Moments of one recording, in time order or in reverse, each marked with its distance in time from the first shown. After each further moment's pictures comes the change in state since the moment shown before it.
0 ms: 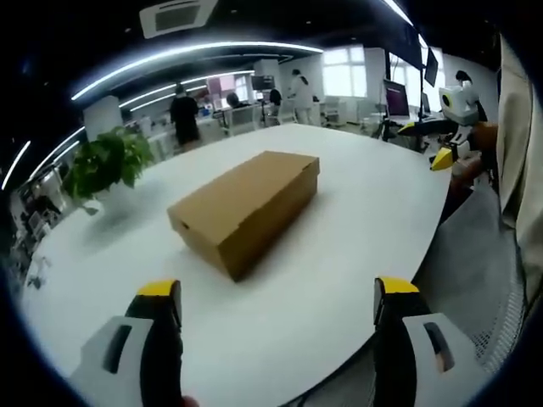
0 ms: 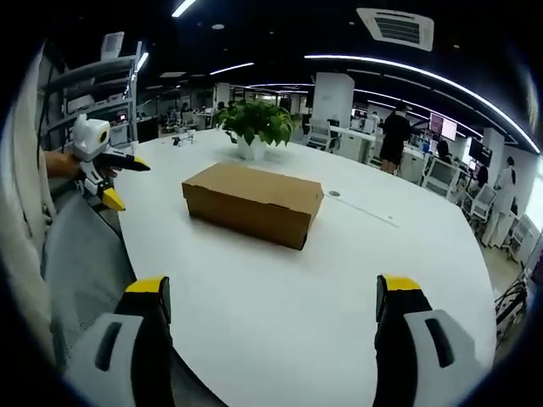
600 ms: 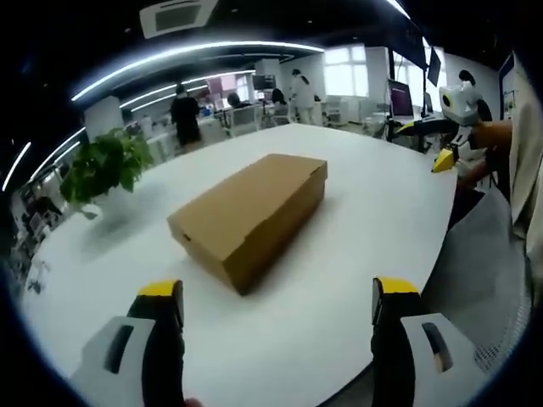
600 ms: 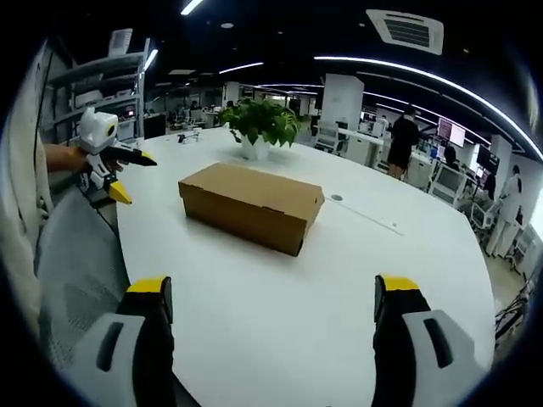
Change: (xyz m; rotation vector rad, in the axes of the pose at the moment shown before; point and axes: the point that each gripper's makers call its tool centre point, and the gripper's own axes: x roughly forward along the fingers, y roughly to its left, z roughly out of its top) left arm 0.022 0.010 0.015 0.002 -0.001 0.009; right arm 0.018 -0.016 0.004 -0.033 -0.002 0.036
